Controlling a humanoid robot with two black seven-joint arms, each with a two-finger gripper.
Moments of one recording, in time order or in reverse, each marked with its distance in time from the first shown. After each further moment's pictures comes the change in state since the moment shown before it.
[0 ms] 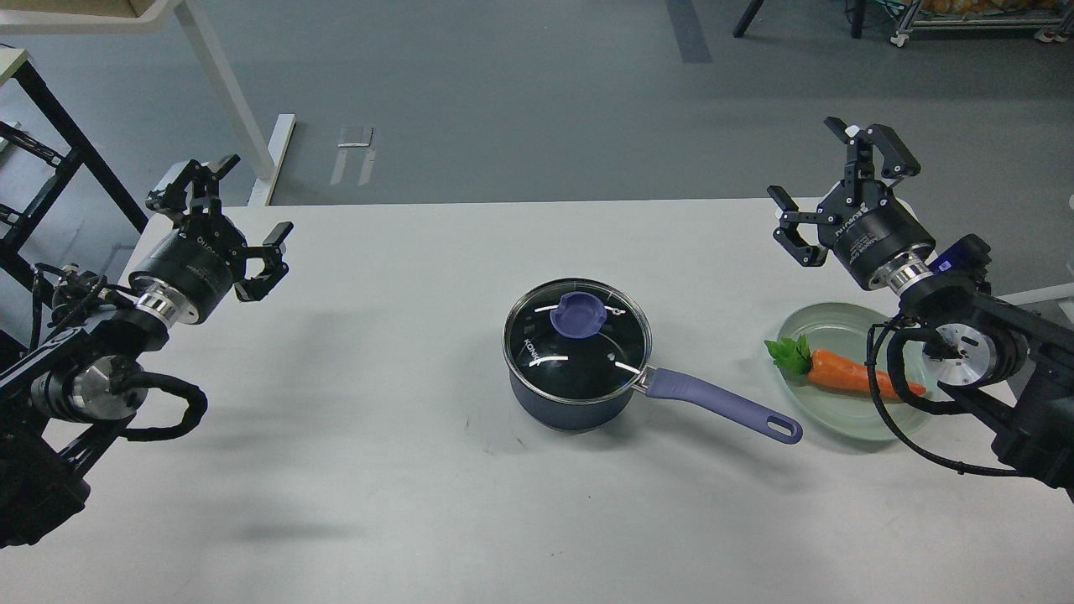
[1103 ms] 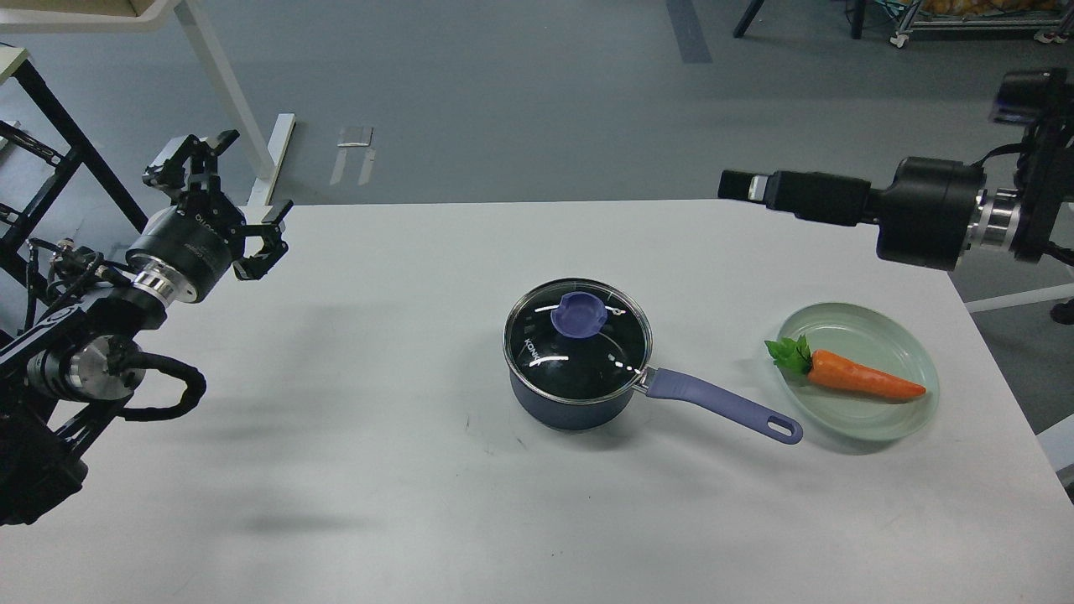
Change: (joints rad) left arm -0.054 0.013 0.017 -0.003 0.004 0.002 -0.002; right arm 0.372 -0.481 -0.185 0.652 -1.332 -0.030 0.000
